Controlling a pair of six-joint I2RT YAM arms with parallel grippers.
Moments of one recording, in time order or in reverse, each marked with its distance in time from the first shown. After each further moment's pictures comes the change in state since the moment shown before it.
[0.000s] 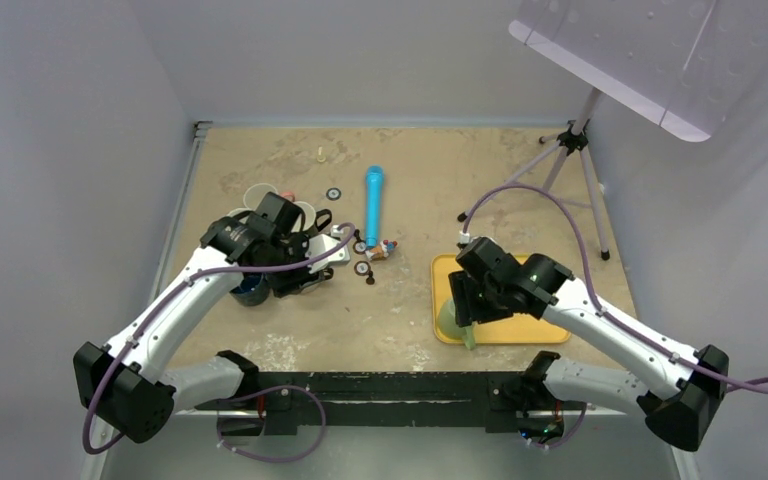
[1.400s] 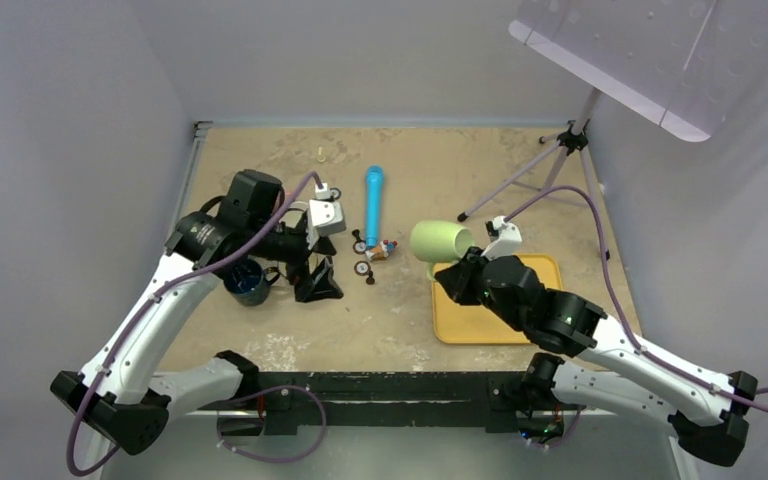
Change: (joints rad) left arm 0.001 -0.060 0.207 0.015 0.491 -0.243; right arm 0.230 -0.278 -0.192 0.510 0.293 0.280
